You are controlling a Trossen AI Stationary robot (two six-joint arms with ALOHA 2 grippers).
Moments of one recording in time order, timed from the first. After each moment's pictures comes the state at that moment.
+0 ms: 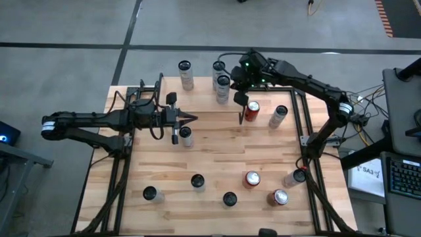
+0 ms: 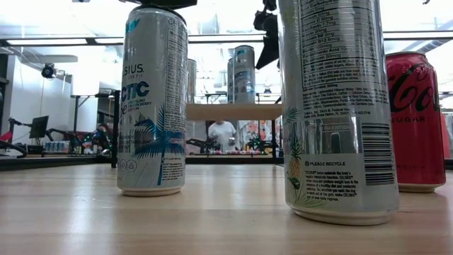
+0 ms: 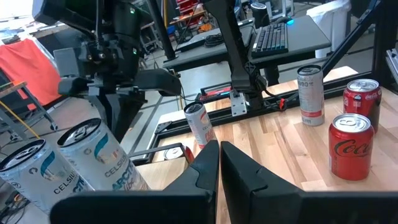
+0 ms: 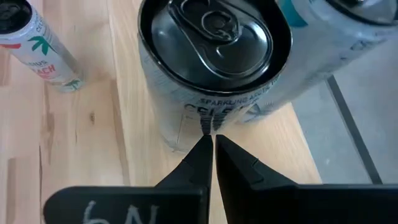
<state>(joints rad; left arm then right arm) 0.10 1.05 0.85 0.07 -0.05 0.33 -0.54 1.64 1.68 -0.84 -0.14 -0.32</state>
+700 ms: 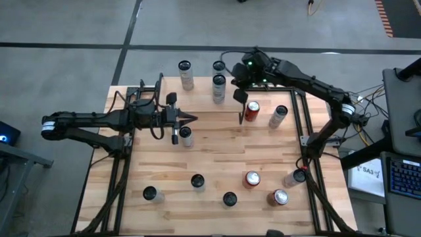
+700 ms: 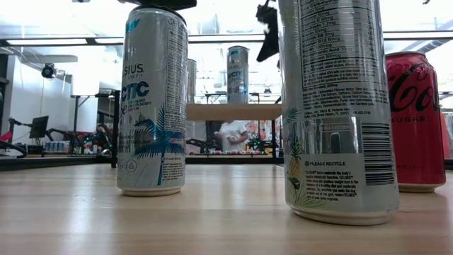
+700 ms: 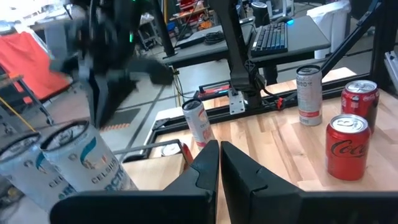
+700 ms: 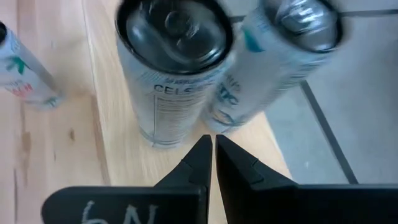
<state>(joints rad) 0.10 1.05 0.85 0.05 -0.04 0.30 -0.53 1.60 1.68 -0.80 -0.06 -0.29</state>
